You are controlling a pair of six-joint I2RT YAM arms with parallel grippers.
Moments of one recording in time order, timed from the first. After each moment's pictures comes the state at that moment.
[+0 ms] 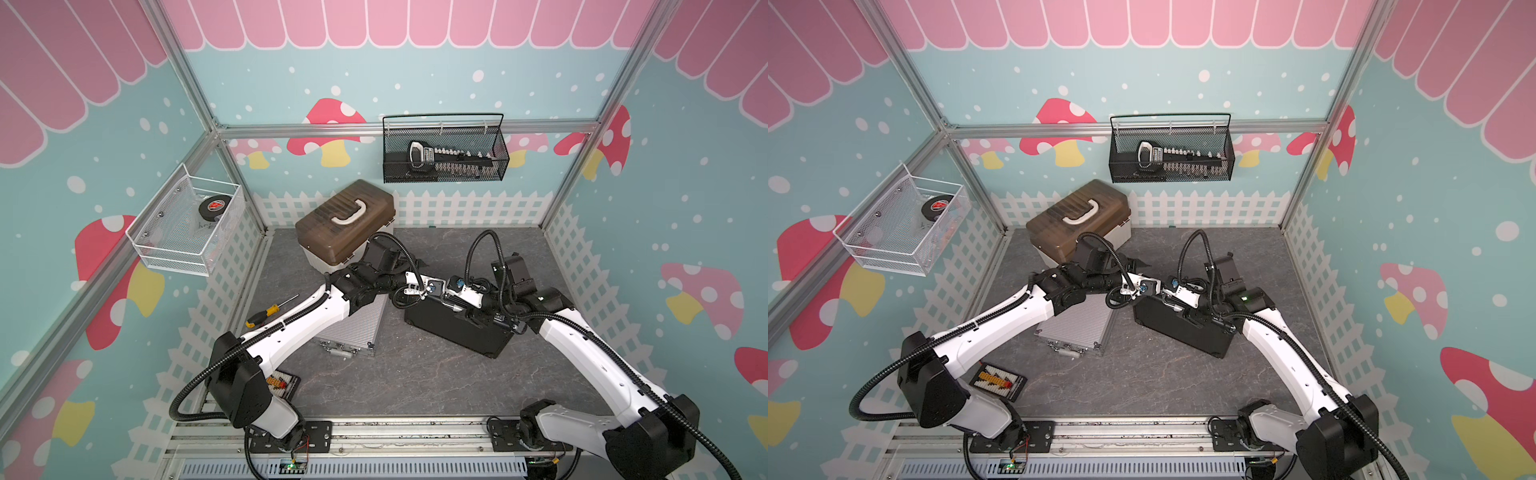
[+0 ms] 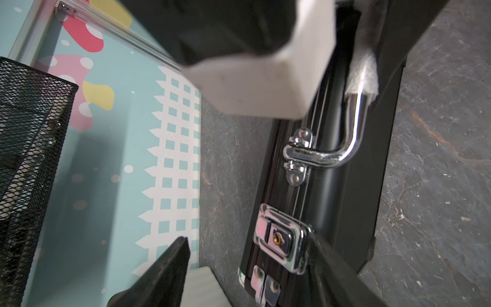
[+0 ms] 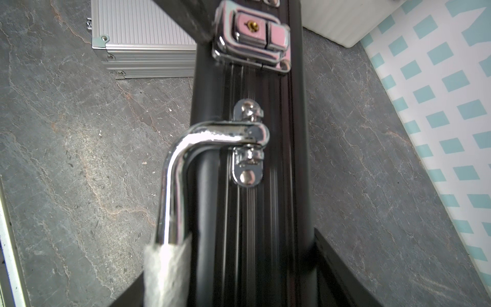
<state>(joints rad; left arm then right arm) -0.71 1.55 1.36 -0.41 0.27 1.16 0.39 1.18 1.05 -0.76 -0.32 -0.76</state>
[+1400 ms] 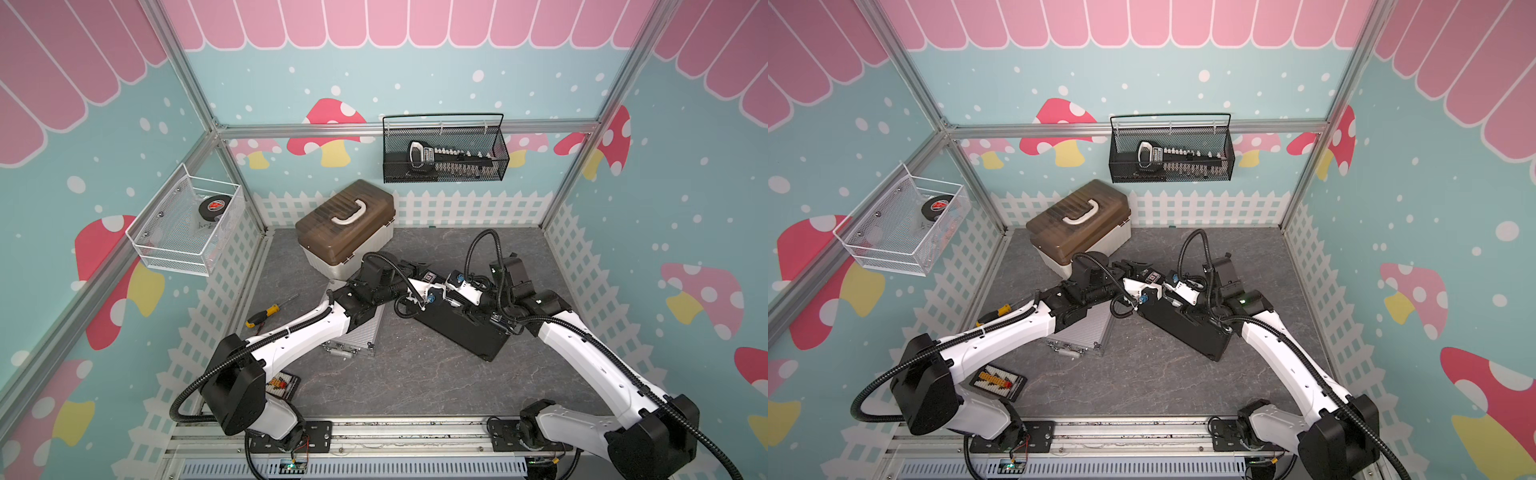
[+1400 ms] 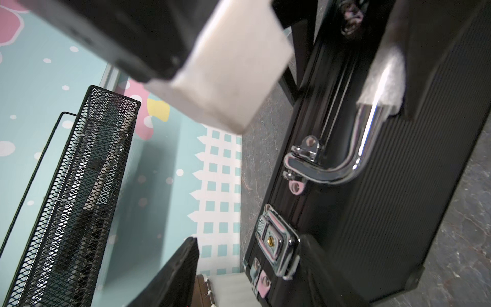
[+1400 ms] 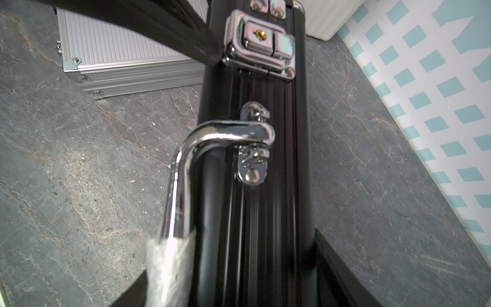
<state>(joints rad) -0.73 1.51 1.13 0.03 0.18 1.22 0.42 1.17 1.02 -0.68 -0.25 -0.64</state>
